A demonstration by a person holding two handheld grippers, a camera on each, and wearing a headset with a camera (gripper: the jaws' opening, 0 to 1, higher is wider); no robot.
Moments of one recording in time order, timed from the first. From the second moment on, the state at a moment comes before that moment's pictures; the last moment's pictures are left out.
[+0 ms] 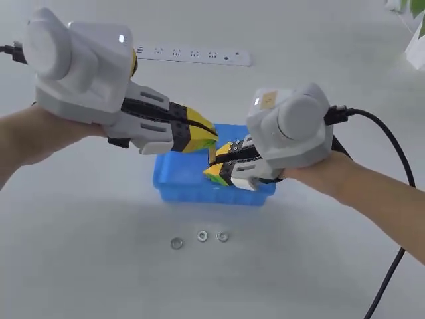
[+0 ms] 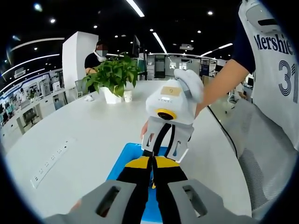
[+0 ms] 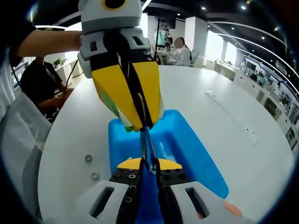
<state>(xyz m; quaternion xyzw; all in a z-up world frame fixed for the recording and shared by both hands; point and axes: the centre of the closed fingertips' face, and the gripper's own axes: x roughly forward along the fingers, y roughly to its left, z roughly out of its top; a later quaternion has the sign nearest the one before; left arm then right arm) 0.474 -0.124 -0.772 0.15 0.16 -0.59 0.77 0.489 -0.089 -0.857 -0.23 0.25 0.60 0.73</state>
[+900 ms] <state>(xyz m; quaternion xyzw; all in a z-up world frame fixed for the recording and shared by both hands) 0.417 -0.121 -0.710 0.18 0.12 -0.62 0.76 0.433 -0.093 -0.794 -0.25 0.16 0.62 0.73</state>
